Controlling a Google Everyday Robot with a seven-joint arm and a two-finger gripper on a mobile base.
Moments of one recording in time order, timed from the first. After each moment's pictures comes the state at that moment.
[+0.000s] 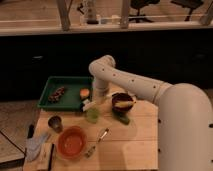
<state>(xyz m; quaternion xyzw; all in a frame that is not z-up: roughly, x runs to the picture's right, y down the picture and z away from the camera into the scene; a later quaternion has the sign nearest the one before) -0.025 0.083 0.829 -0.35 -0.14 -0.21 0.90</state>
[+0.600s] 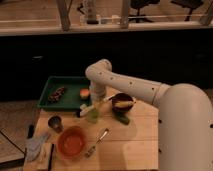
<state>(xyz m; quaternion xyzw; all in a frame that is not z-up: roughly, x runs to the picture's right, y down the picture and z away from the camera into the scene) -0.044 0.104 0.820 -0.35 -0.16 -0.24 0.89</state>
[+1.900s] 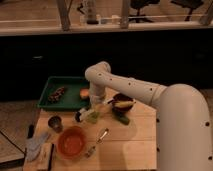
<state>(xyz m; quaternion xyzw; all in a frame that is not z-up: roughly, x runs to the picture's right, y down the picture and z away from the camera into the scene) -0.046 0.124 0.817 -0.38 -0.18 -0.25 0.87</state>
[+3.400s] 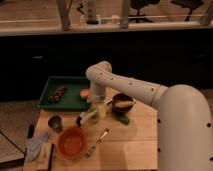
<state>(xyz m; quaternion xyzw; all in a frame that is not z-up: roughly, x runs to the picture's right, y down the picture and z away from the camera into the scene) -0.049 0.121 0.814 -0.38 -0.19 -0.25 0.87</state>
